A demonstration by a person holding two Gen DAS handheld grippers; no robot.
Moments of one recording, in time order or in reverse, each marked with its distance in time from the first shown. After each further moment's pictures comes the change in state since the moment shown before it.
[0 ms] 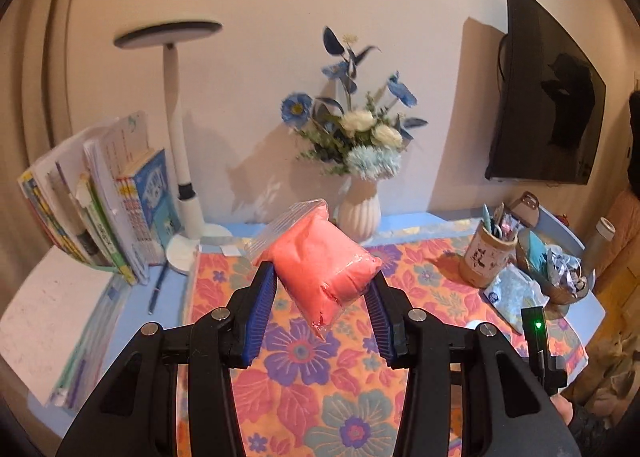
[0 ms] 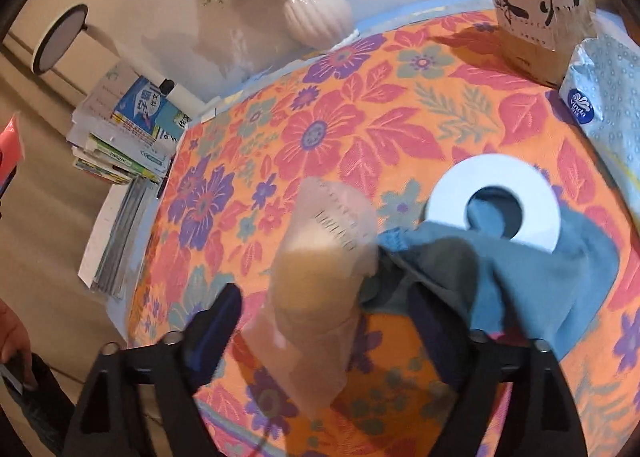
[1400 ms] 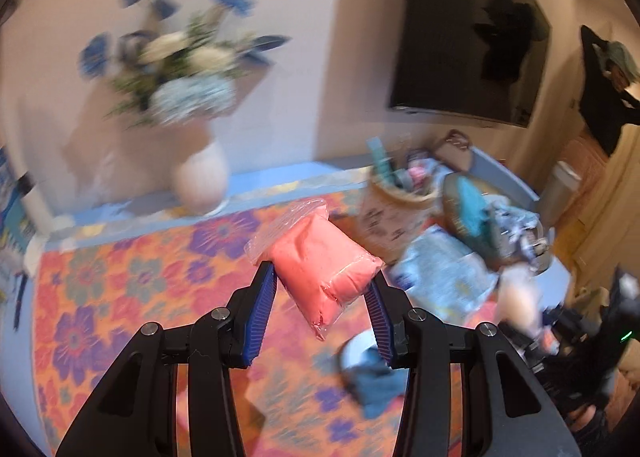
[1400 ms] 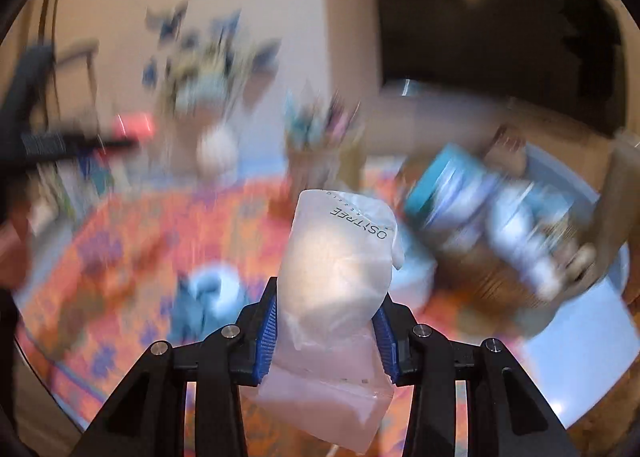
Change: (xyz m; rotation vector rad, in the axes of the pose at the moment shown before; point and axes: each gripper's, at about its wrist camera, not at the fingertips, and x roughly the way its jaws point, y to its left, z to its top) left arm 0.121 -0.181 -0.014 0.129 0.146 -0.297; right arm -0.185 -0.079 -0.027 -0.203 -0.548 -0.438
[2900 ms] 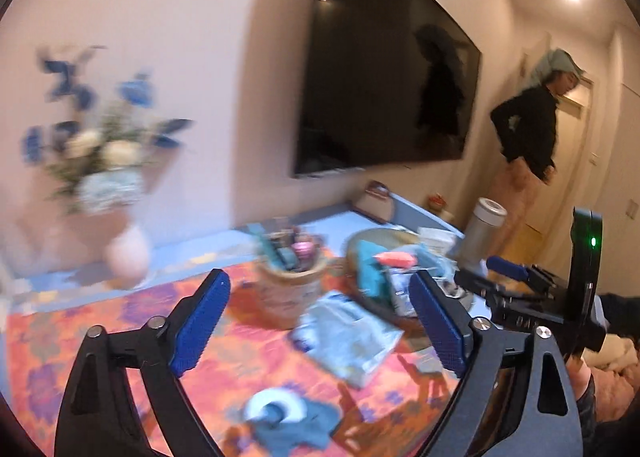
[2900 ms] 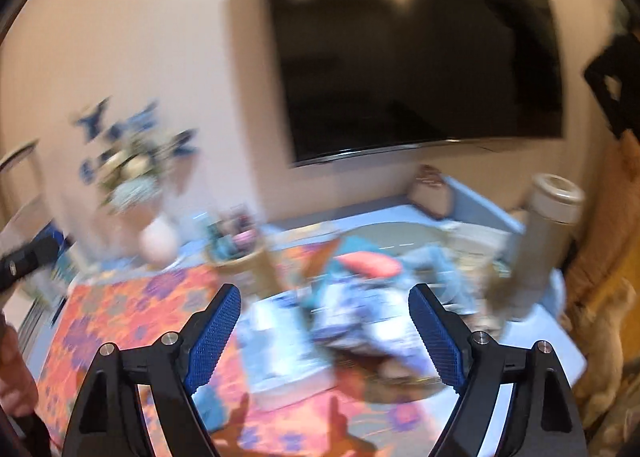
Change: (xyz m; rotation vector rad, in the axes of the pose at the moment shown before) left arm -0.053 -0.065 0.027 0.062 -0.184 -0.139; right arm -0.028 -0.034 0.076 0.113 -0.016 -0.109
